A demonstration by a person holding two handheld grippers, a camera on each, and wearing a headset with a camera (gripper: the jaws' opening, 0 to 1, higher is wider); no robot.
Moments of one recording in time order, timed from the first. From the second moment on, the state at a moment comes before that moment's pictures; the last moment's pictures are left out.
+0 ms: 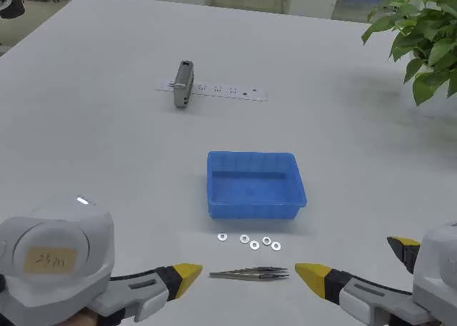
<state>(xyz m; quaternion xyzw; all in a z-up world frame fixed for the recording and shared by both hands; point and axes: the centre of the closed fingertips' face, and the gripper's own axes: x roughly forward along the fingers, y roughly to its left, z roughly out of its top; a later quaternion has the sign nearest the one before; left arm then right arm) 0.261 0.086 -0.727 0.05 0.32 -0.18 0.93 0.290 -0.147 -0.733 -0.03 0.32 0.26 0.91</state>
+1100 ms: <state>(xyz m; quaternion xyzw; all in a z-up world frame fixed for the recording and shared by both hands) 0.272 0.091 -0.728 0.08 0.30 -0.16 0.94 0.292 -0.142 -0.737 -0.04 0.33 0.27 0.91</state>
